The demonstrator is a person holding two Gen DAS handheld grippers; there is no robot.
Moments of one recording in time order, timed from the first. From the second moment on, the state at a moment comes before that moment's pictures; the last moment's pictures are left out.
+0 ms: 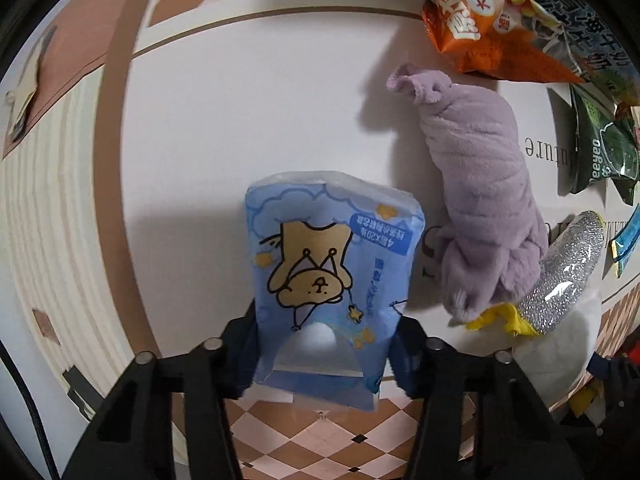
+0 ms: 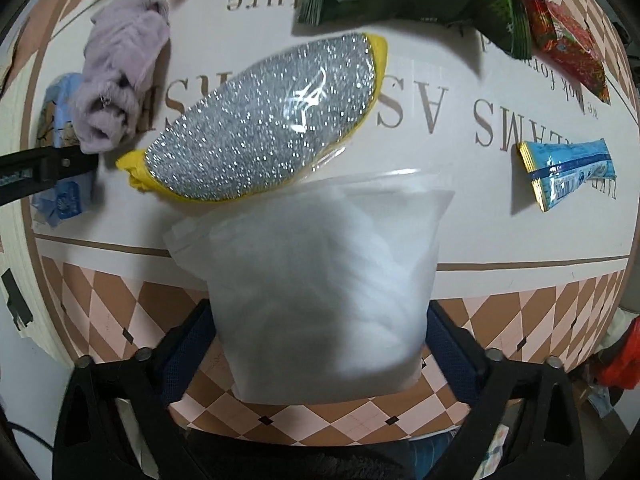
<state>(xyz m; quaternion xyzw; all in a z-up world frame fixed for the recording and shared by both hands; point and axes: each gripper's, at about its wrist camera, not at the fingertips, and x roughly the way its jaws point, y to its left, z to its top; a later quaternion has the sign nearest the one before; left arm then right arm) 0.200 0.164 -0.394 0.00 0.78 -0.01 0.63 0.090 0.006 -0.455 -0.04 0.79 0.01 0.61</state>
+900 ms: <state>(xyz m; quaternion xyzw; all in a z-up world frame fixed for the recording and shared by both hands) 0.311 0.080 -0.183 -0.10 0.65 -0.09 0.75 0.213 -0.107 -0.197 0.09 0.65 0.08 0.75</state>
